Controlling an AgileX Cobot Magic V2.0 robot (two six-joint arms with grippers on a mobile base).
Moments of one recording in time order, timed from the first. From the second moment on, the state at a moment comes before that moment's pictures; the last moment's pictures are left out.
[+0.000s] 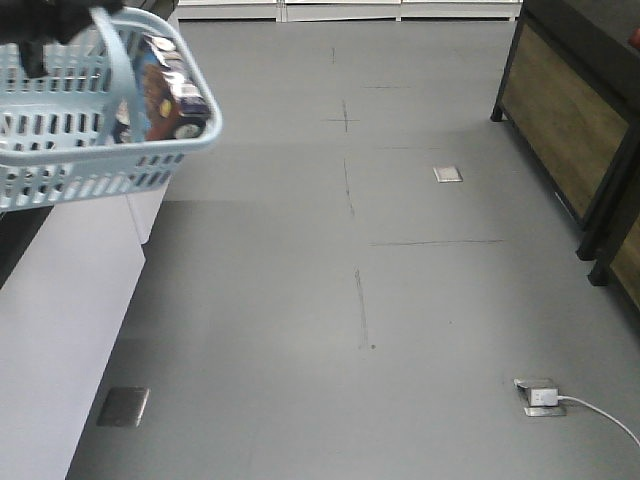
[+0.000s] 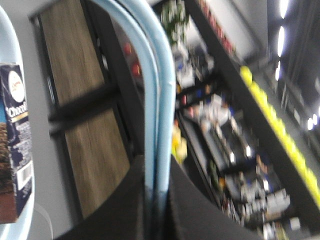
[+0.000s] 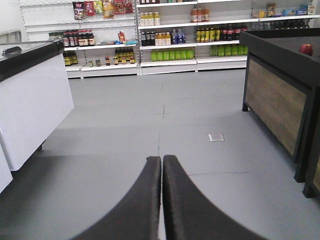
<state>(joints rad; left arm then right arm) 0.08 1.81 -1.74 -1.43 0.94 0.40 0.03 -0.01 0.03 -0.07 0.14 0.10</state>
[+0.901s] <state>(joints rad) -0.40 1.78 -1.02 -1.65 0.94 0.81 0.03 -0.01 0.03 -0.07 0.14 0.10</state>
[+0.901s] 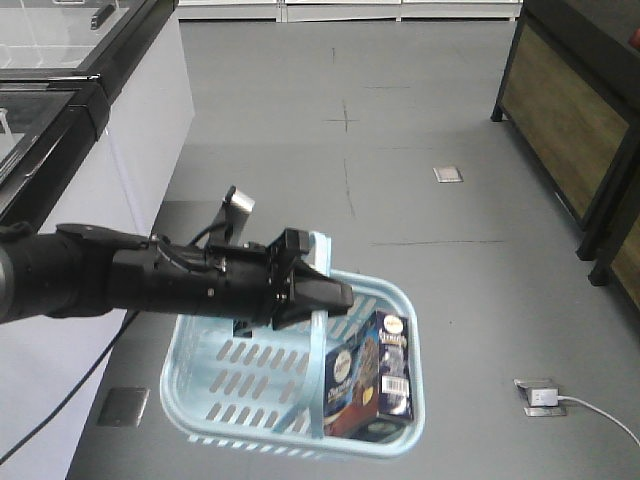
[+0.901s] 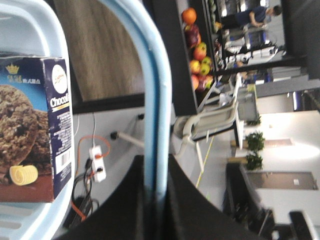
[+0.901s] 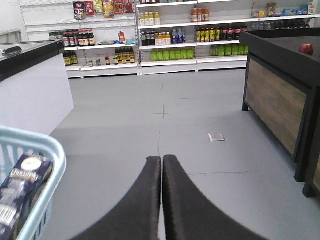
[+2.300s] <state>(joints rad) -0.50 1.78 -0.90 -1.66 0.98 0.91 0.03 -0.01 0.03 -0.07 0.14 0.10</state>
